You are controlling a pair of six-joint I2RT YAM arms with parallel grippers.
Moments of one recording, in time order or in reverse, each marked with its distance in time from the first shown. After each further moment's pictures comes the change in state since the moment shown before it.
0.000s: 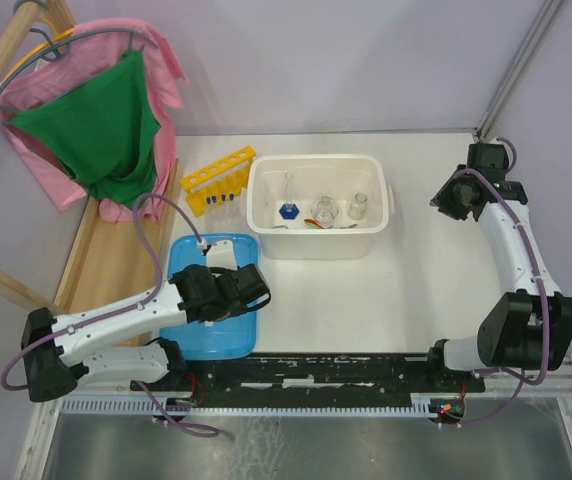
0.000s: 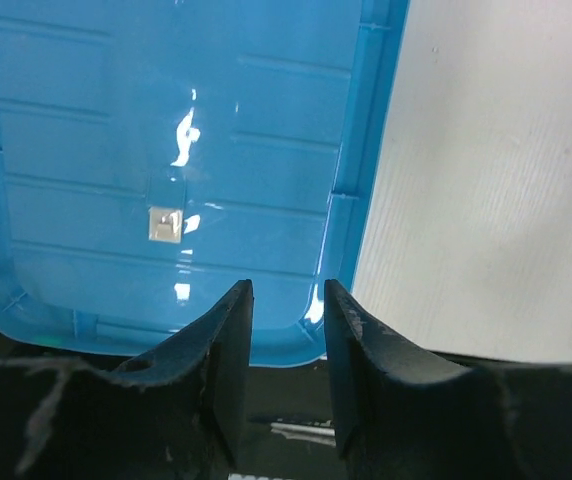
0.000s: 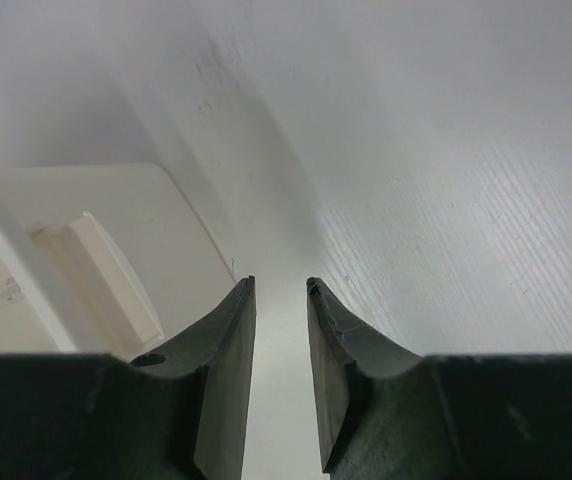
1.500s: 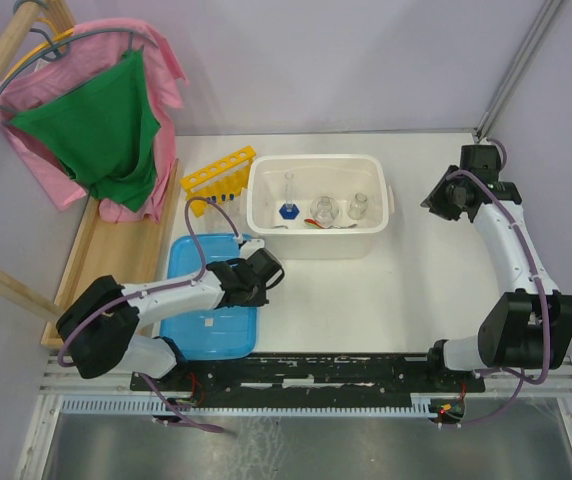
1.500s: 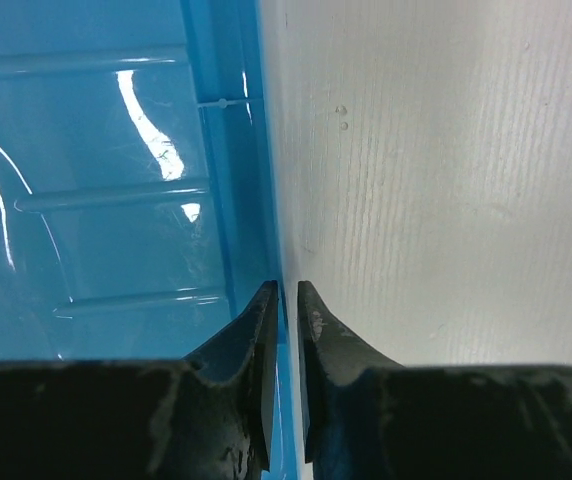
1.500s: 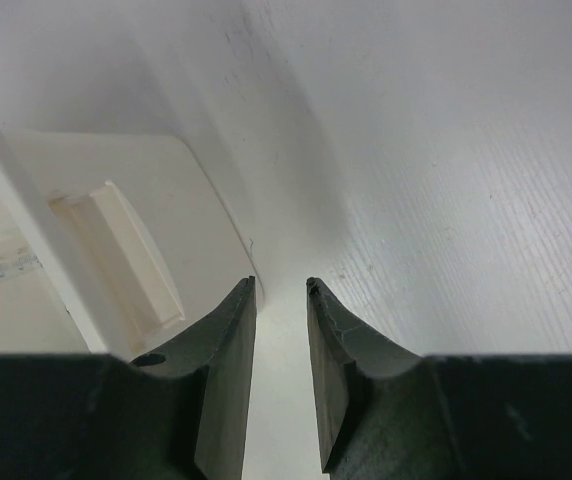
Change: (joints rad) left arm 0.211 0.317 -0.201 0.687 0.217 0.406; right arm 0.038 0.002 -0.011 0.017 -0.050 0.004
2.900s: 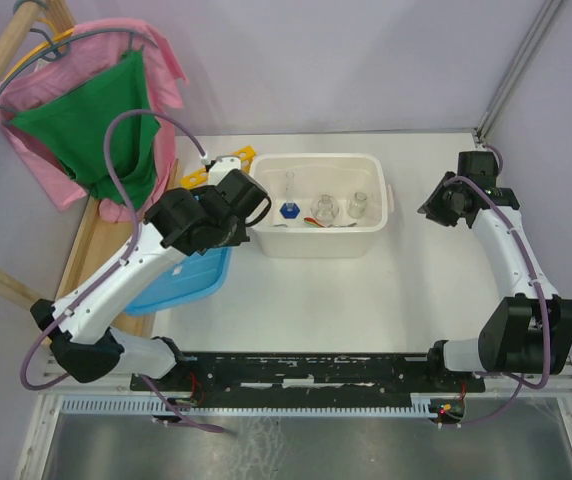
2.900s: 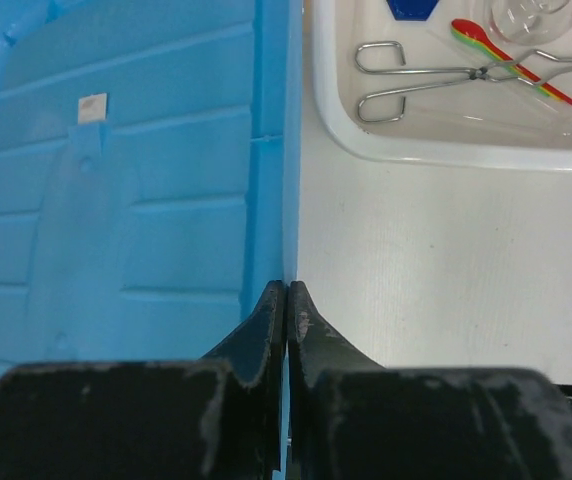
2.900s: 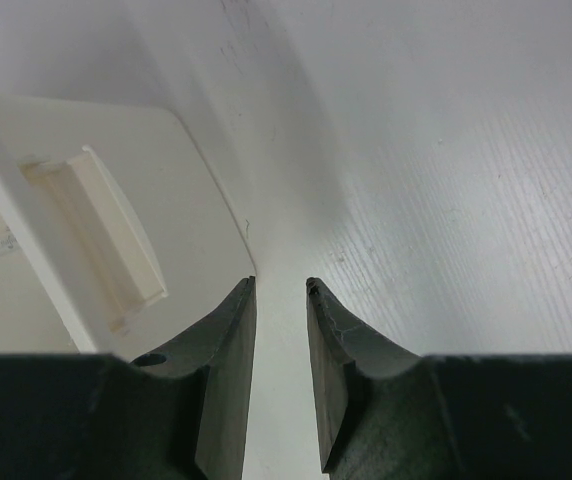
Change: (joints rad) left arm 0.028 -0.041 0.926 -0.844 -0.222 0.061; right arm 0.008 -0.027 -0.058 0.006 -0.021 0.000
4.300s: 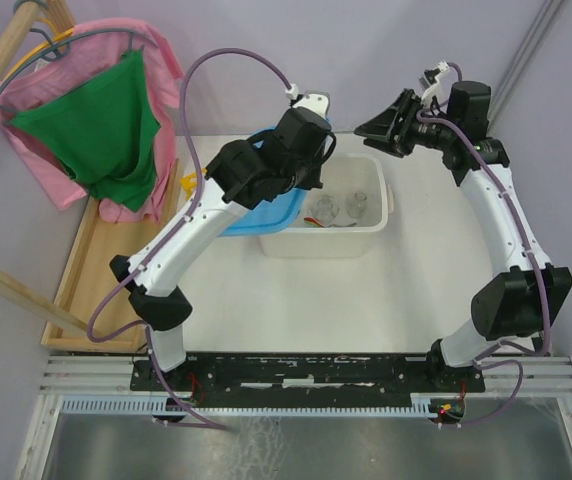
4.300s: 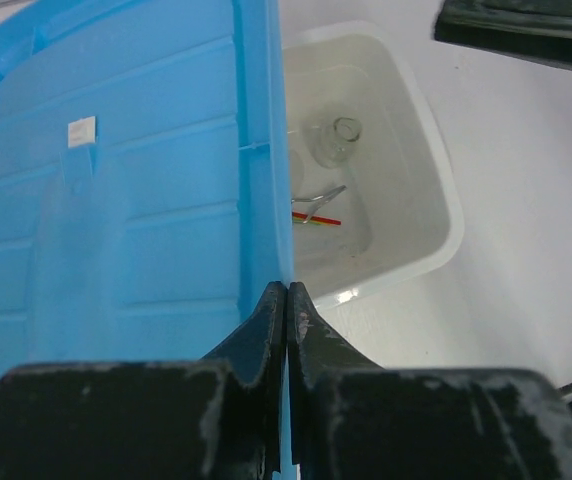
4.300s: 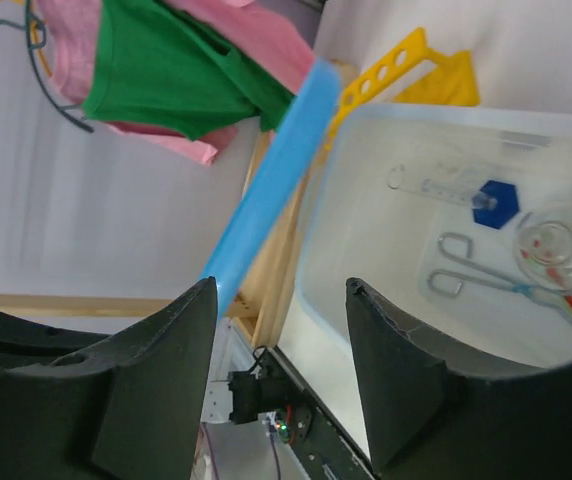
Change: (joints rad) left arm -0.063 0.489 0.732 0.153 0.100 0.318; right arm 0.129 0.202 0.458 0.283 -0.723 0.177
